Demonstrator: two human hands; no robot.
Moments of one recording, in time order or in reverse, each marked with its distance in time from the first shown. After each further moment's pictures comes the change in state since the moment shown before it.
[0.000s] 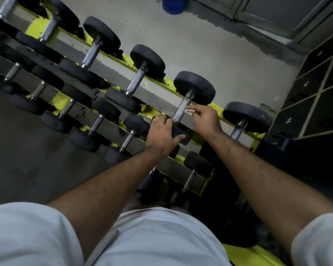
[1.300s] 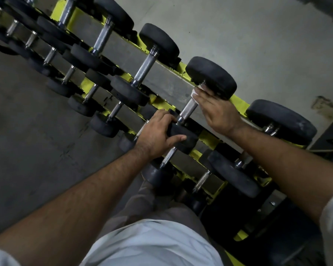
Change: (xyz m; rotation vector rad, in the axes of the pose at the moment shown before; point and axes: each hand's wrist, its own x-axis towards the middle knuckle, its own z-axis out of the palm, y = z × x) left_hand 0.008 -0.013 0.005 -0.058 0.020 0.029; right_hand 0.077 0.083 0.006 -0.384 -0.186 -0.892
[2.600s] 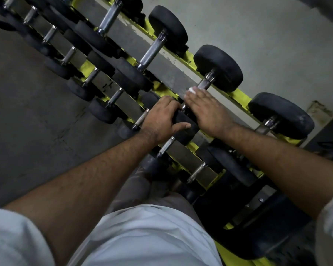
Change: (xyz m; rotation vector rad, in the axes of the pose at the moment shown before) left_hand -0.004 0.007 0.005 0.075 0.046 -0.013; right_hand 0.000 -0.045 0.003 -0.173 -0.310 -0.062
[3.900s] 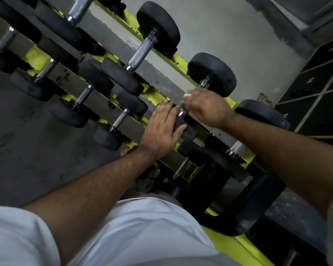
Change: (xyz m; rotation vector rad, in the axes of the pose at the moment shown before) left_hand -0.001 -0.034 0.021 -0.195 0.104 0.134; right_hand 0.036 0.001 -0.054 -0.021 -0.169 0.071
